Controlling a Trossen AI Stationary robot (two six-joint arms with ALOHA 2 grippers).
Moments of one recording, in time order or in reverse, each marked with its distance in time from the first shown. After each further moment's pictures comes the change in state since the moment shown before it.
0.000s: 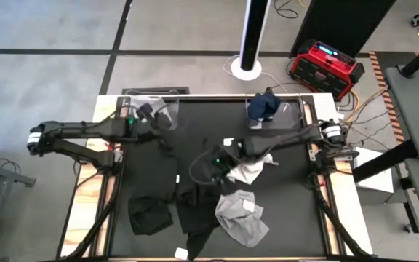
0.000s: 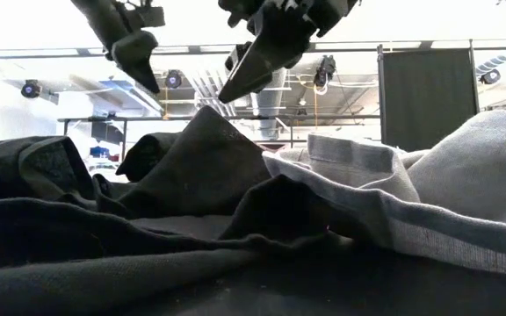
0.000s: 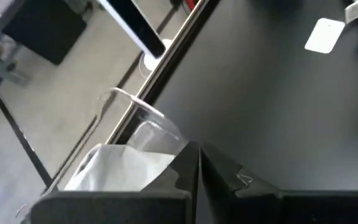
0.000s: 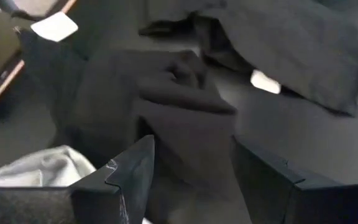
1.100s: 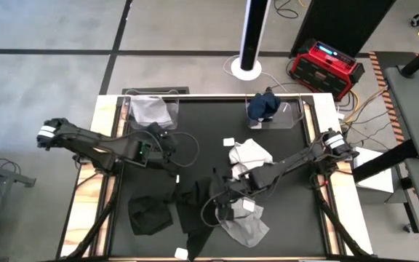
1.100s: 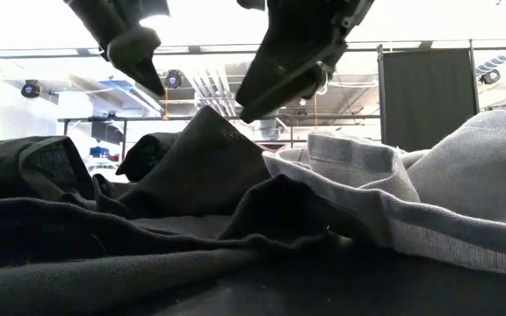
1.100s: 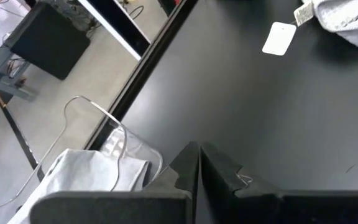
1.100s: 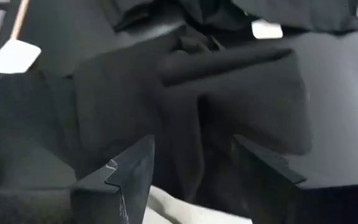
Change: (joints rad) left arm -0.260 0.164 -0.002 -0.002 -0.157 -0.245; right arm 0.262 0.008 -0.118 0.120 0.428 0.531
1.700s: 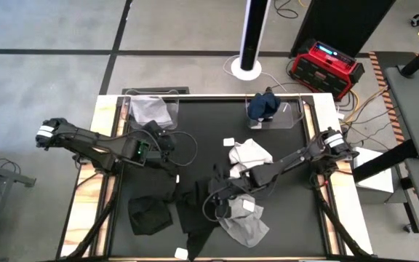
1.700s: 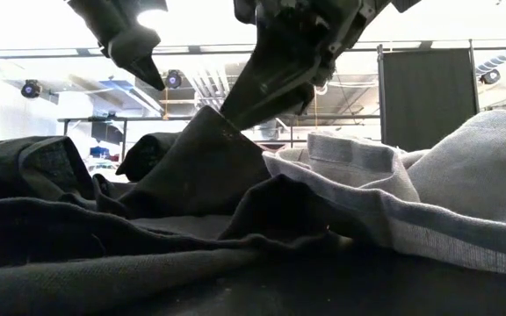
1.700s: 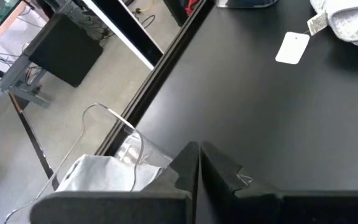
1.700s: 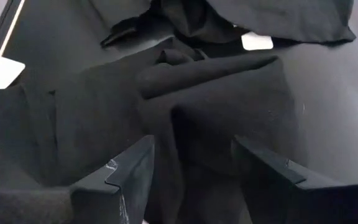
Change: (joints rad) left arm 0.000 -0.024 0.000 0.000 -0.055 0.023; right arm -0.032 0.000 -0.106 0.203 -0.002 -0.027
